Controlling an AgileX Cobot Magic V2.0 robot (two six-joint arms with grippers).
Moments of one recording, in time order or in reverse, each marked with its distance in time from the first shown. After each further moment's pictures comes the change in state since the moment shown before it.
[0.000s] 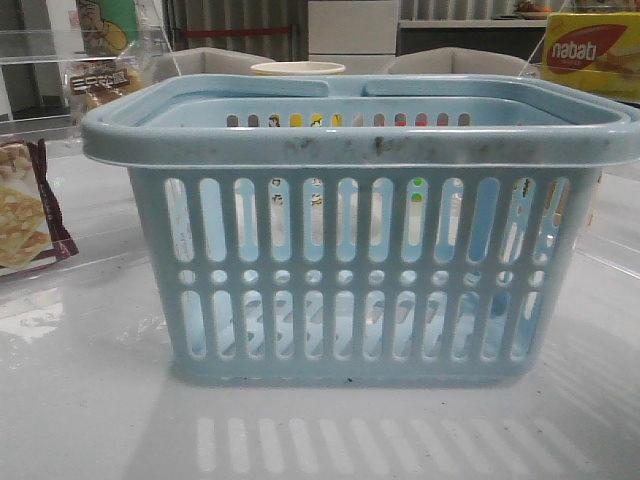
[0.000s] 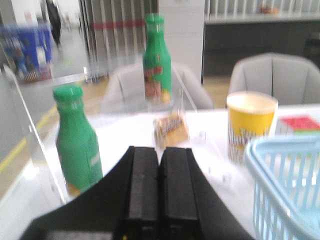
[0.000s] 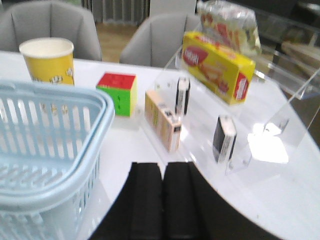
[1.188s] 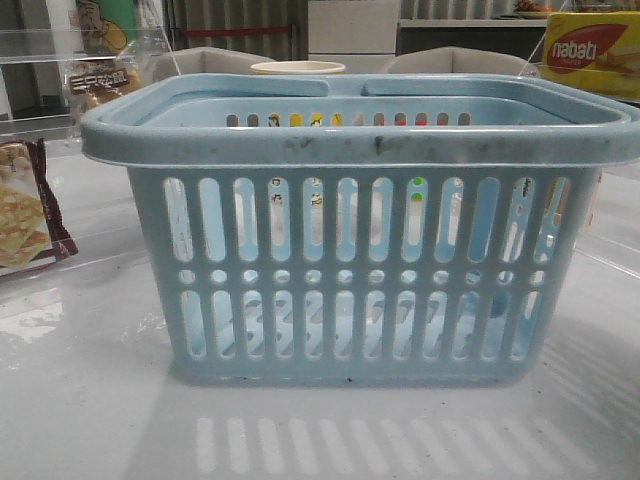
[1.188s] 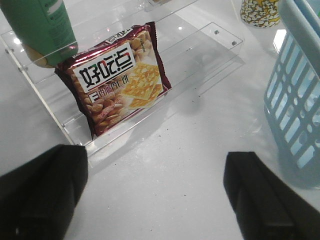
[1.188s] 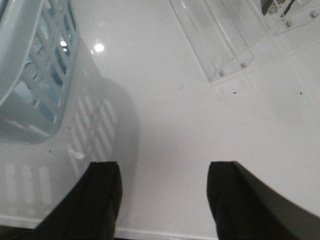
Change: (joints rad) left arm 0.000 0.292 0.060 0.002 0.119 0.000; right arm -0.037 0.519 -0.060 -0.002 0.133 0.002
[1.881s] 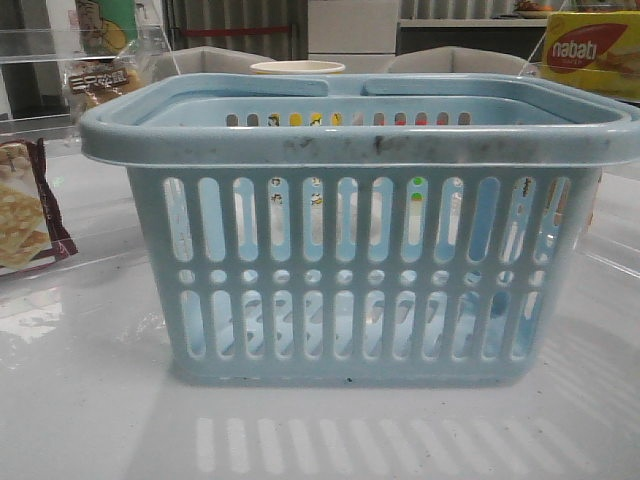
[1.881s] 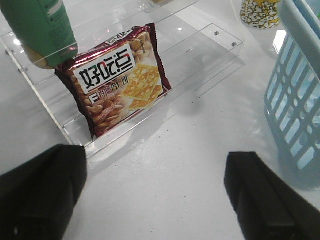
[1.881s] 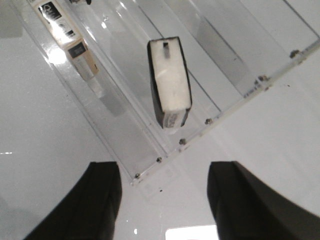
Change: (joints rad) left arm 0.000 0.000 0.000 0.000 -0.004 0.000; right arm -0.220 0.602 -0.518 -0.005 -0.014 0.001
